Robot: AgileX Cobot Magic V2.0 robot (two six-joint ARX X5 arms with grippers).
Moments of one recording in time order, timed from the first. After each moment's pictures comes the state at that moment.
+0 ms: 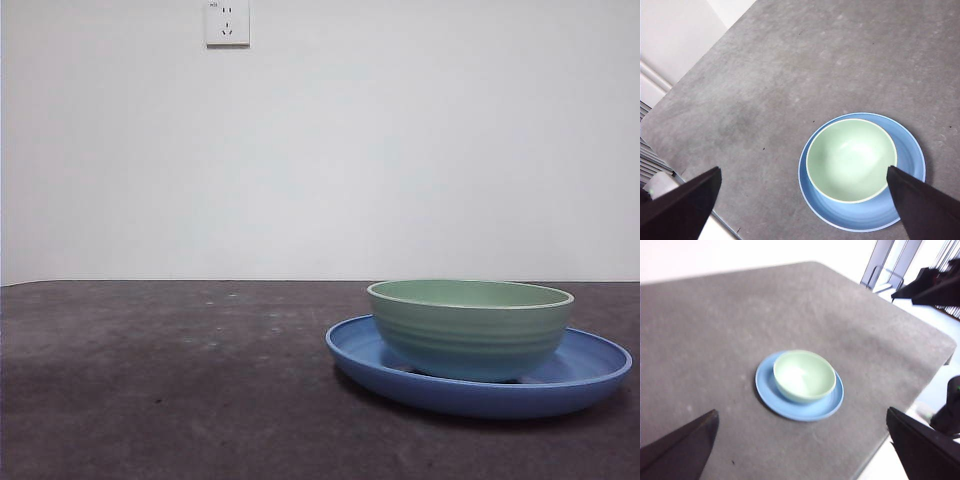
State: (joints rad) left arm -0.79 0.49 0.92 -0.76 0.10 -0.19; right arm 0.20 0.67 0.98 -0.88 -0.55 0.12
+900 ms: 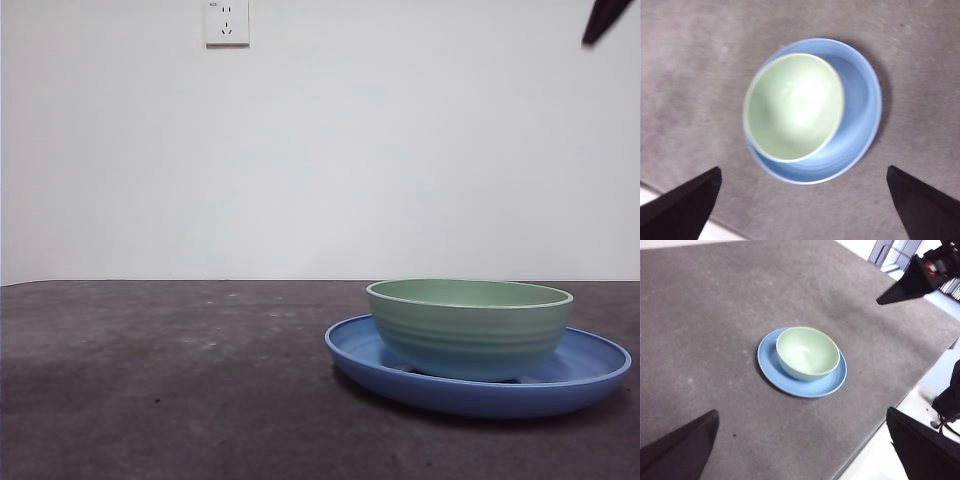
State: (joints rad) left arm -0.79 0.49 0.91 -0.84 0.10 -0.21; right arm 0.12 0.96 0.98 -0.98 -0.44 0.20
